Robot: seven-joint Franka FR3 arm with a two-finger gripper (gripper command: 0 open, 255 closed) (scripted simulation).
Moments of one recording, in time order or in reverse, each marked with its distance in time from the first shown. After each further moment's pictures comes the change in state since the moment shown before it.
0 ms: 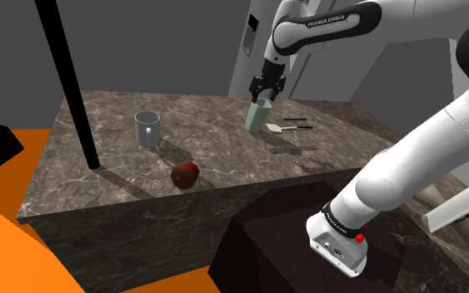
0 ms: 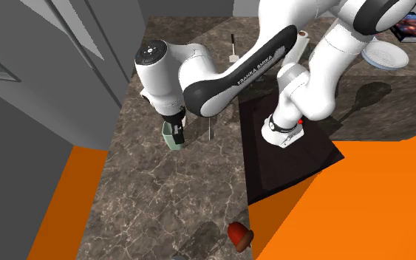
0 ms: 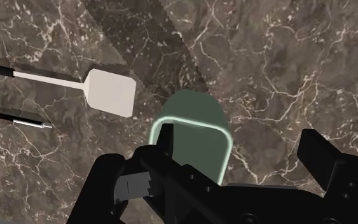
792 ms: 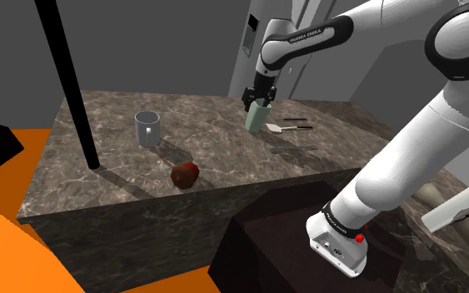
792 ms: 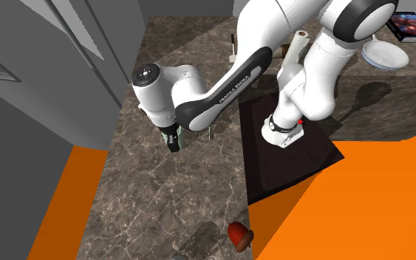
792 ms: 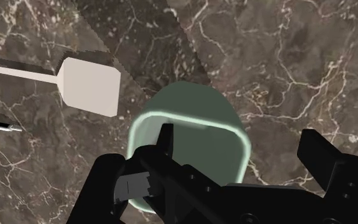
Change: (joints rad) arm -0.004 0.137 -0.008 0.001 0.019 0.131 -0.009
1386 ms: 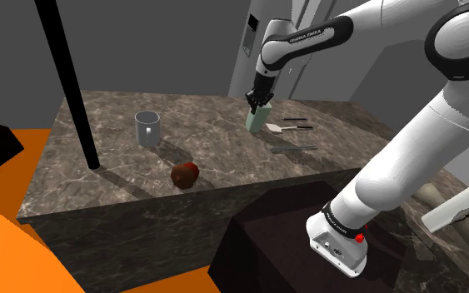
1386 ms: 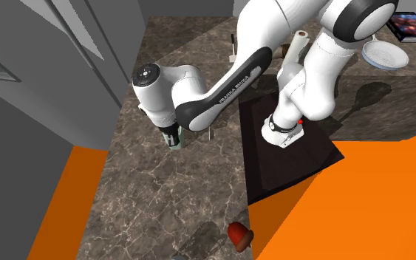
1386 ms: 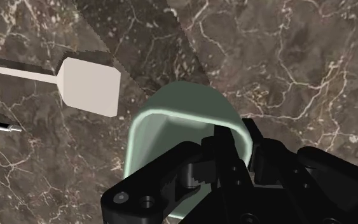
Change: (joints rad) arm 0.000 0.000 0.000 -0.001 0.000 0.002 0.000
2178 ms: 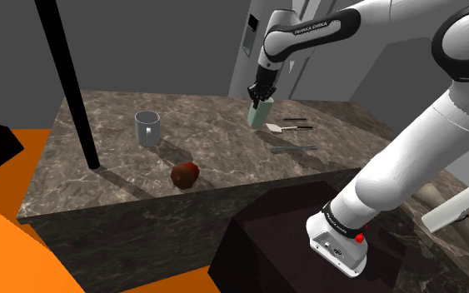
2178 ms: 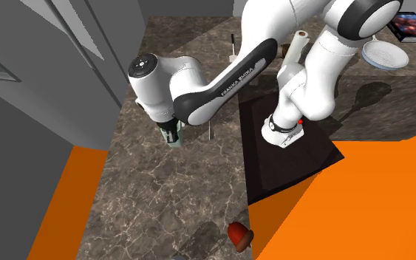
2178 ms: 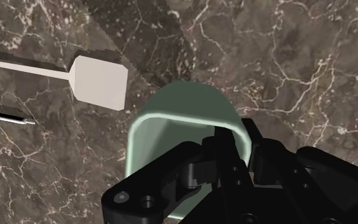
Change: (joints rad) arm -0.001 -0.031 -0.001 0.034 -0.002 -0.065 0.000
